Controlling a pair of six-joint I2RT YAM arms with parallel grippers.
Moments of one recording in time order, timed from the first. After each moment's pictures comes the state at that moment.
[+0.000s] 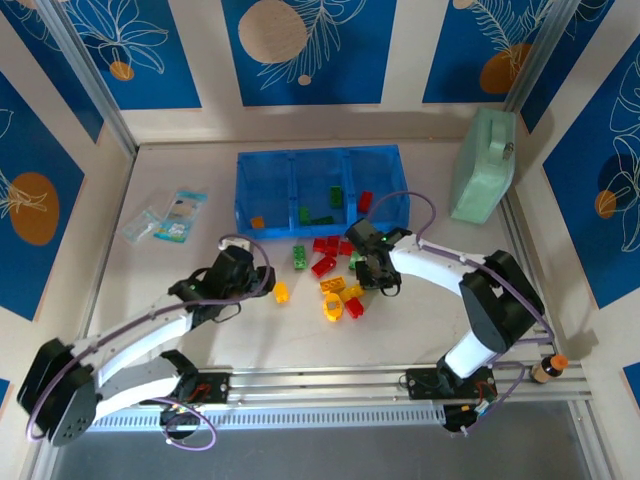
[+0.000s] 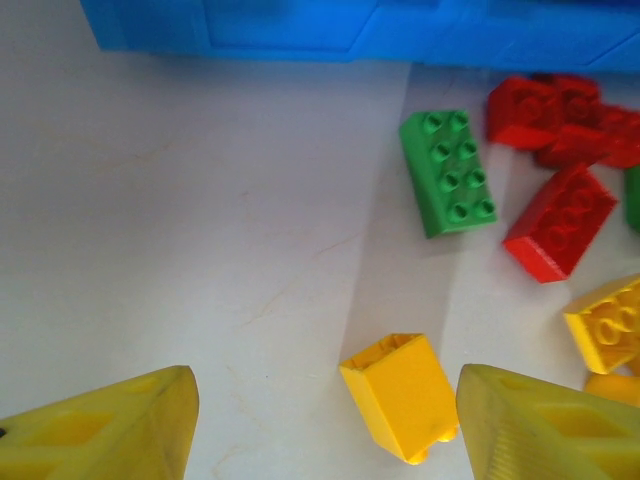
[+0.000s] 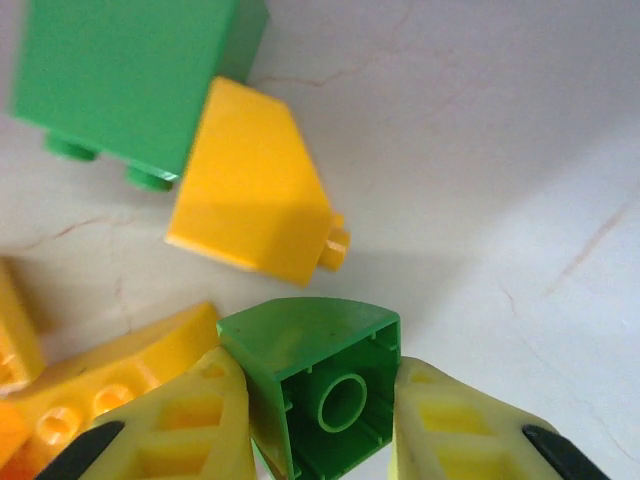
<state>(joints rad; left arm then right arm) -0.69 0.97 0.53 -0.34 -0.18 -0.61 0.67 1.56 0.97 -0.82 0.15 0.57</state>
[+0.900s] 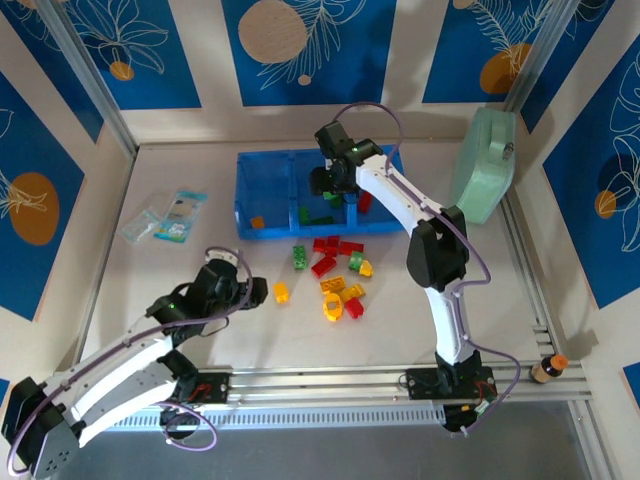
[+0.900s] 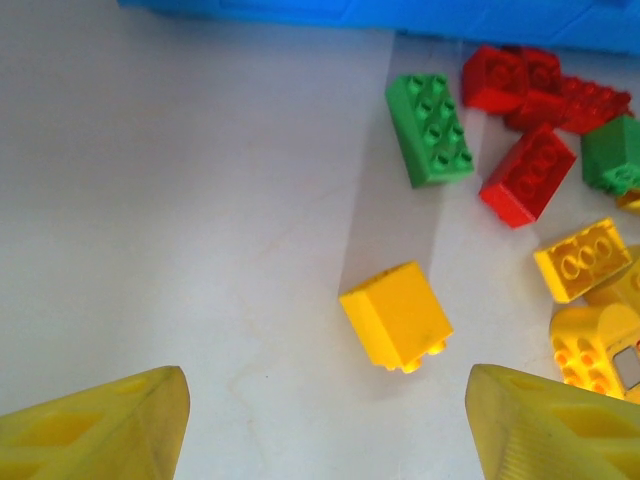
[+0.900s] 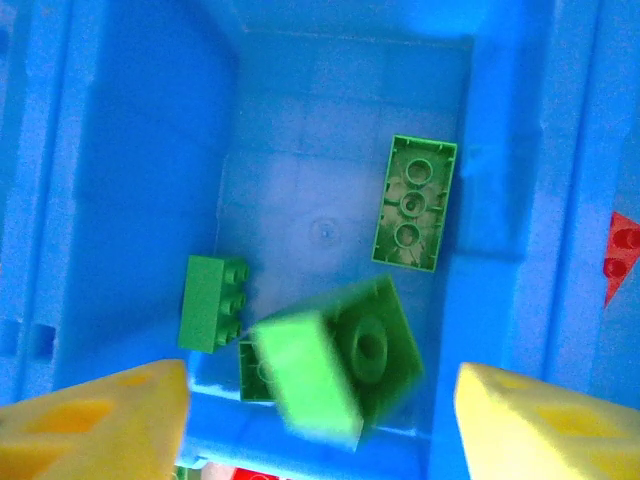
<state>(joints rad) -0.70 0.81 0.47 -0.46 -0.12 -0.64 0.54 2.16 2.07 -0.98 0.07 0.36</state>
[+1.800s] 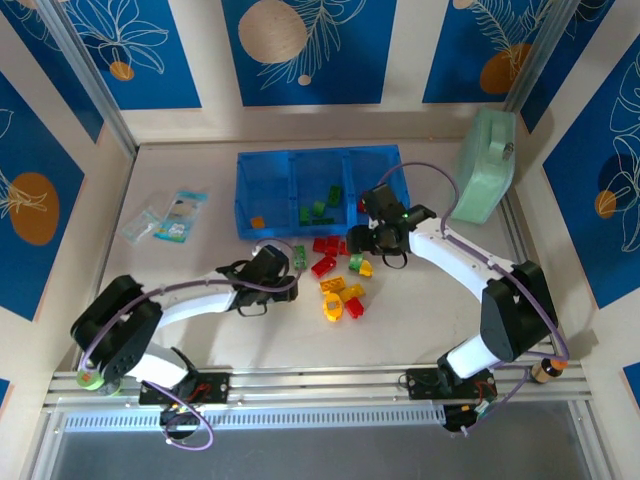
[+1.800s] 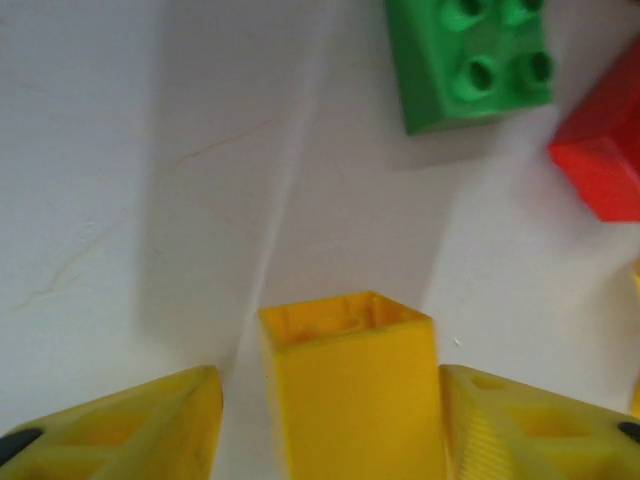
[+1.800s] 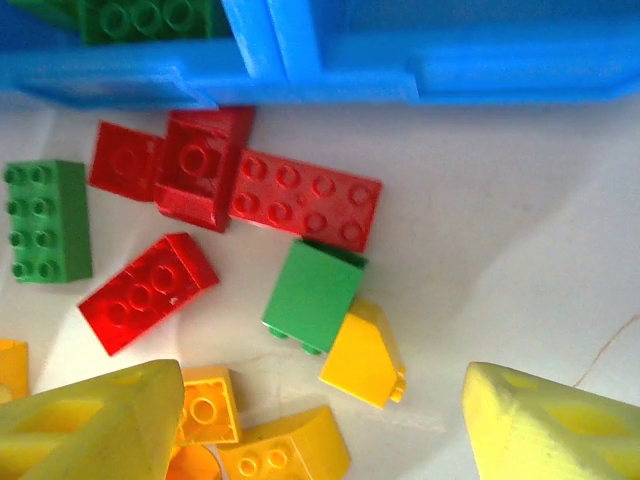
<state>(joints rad) -0.77 1.48 0.67 -0.26 -0.06 -0.74 0.53 1.50 1.09 -0.72 0.01 0.49</state>
